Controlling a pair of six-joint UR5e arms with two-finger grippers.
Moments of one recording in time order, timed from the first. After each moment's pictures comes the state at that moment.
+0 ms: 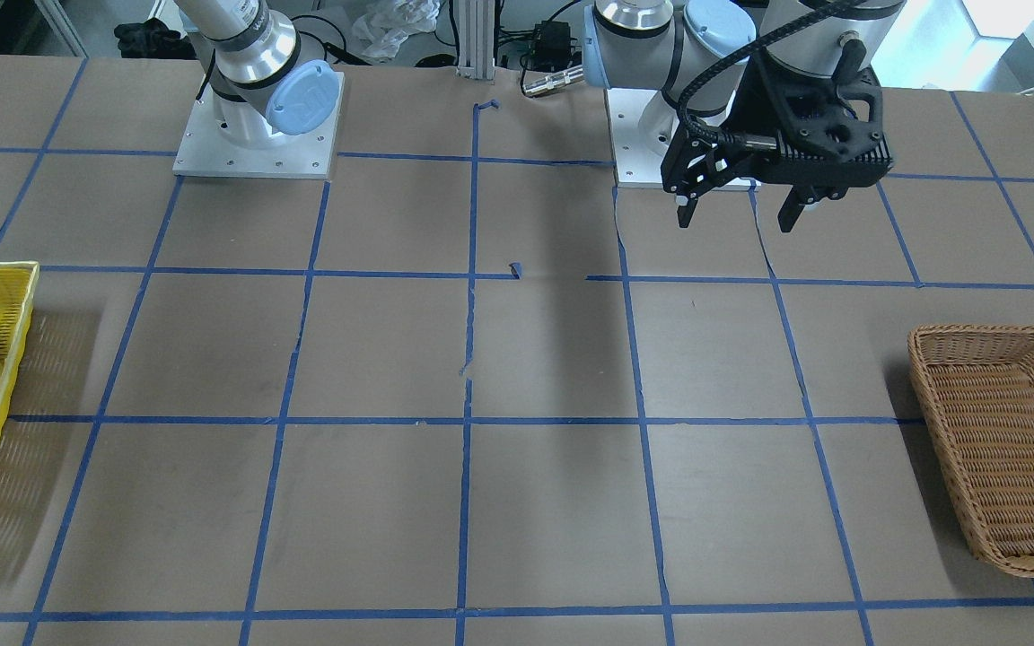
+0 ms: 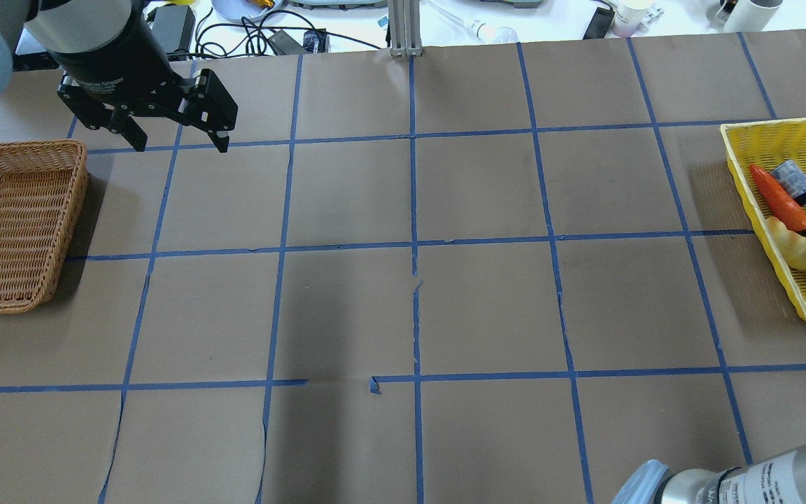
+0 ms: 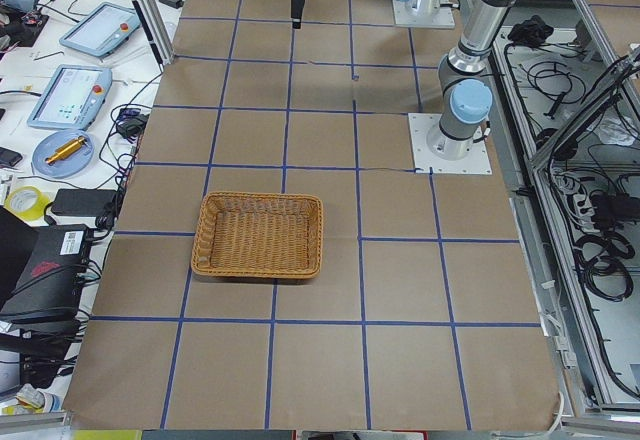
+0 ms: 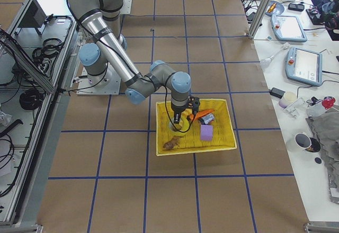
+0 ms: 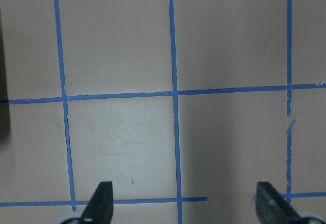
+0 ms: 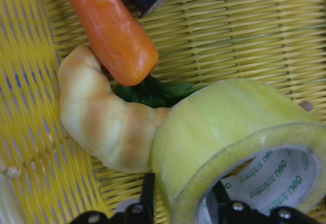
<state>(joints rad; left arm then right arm) -1.59 -1.57 -1.48 -1.59 1.60 0.02 0.77 -1.26 1.91 -2.26 -1.60 -0.64</state>
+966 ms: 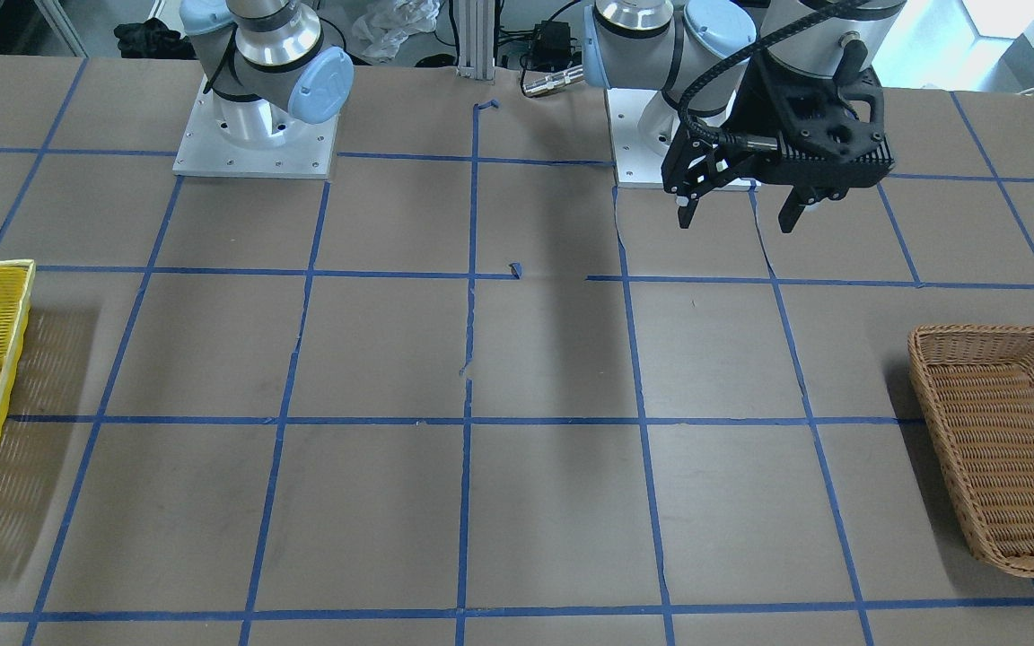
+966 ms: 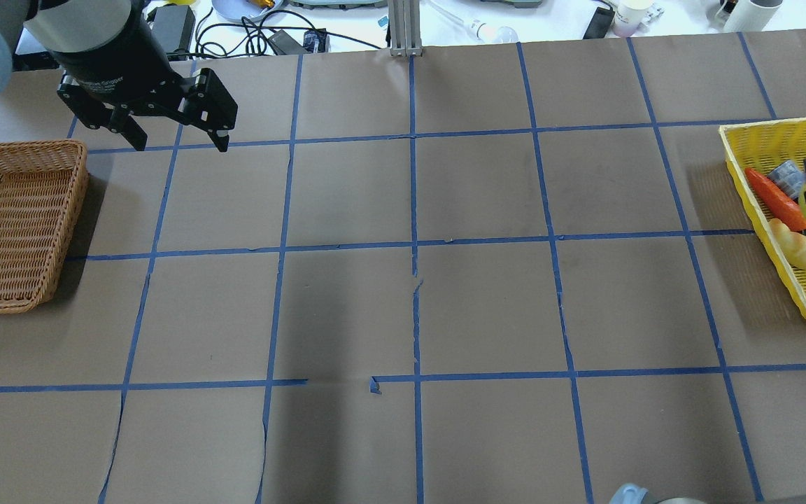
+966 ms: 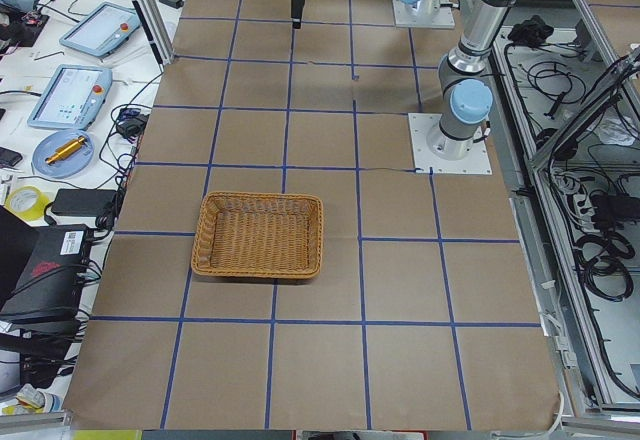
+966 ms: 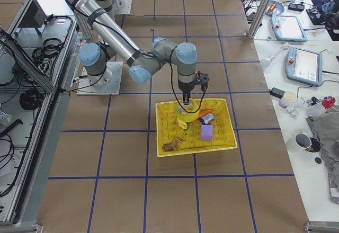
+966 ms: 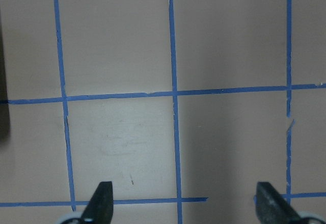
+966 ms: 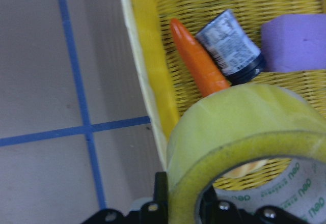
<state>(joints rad) -1.59 -1.57 -1.48 -1.59 1.60 0.02 1.02 -1.42 1.84 -2.10 -1.60 -0.39</state>
